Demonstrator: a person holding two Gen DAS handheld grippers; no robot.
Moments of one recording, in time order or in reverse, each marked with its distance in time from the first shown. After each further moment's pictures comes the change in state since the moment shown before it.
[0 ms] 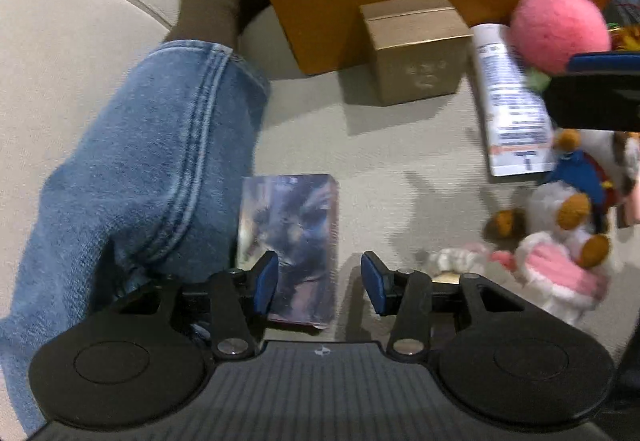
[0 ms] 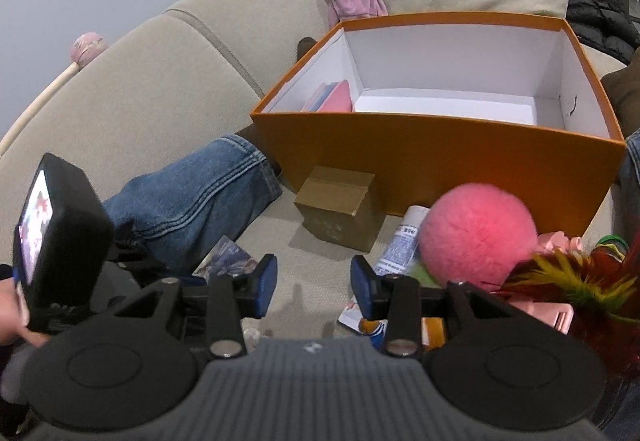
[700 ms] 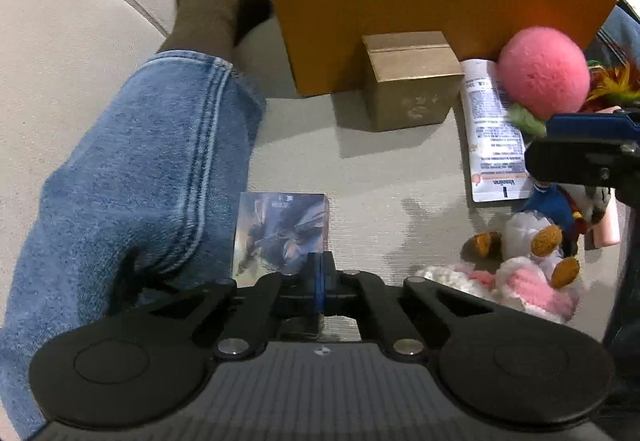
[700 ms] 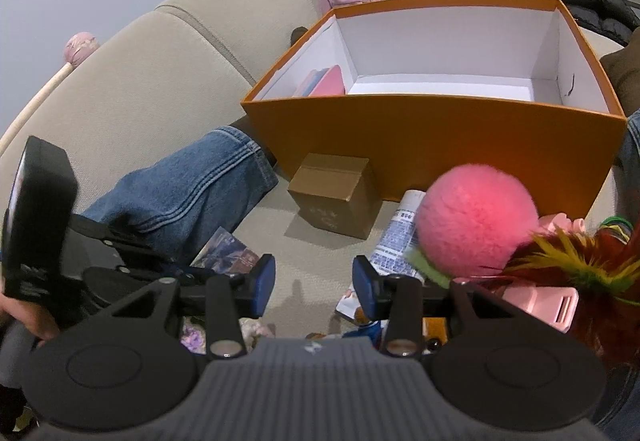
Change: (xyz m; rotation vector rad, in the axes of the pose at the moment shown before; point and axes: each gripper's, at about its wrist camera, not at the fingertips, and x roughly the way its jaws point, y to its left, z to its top) left arm -0.004 0.023 0.003 -0.038 -0.040 -0.107; right arm 0.004 -0.006 -0.004 0.035 0.026 0.006
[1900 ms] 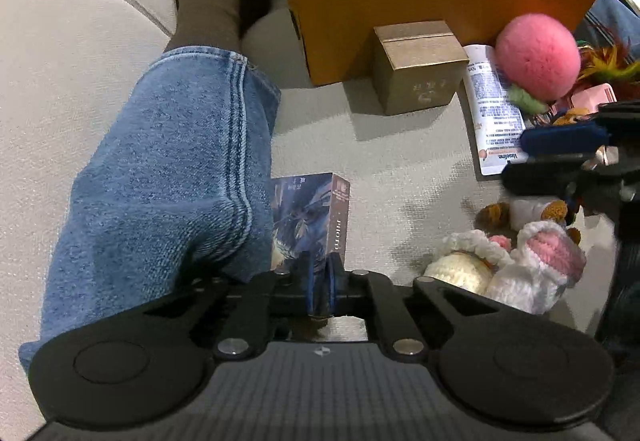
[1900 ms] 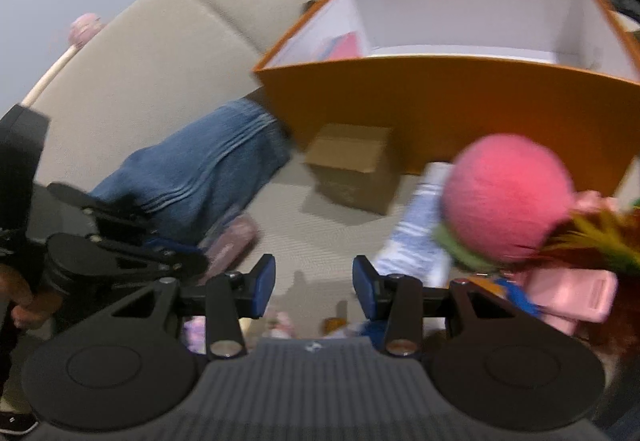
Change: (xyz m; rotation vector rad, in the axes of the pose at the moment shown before) left arm -0.020 0.001 -0.002 0.068 0.037 -0.030; right arm 0.027 0.008 -0.003 0.002 0.096 0.097
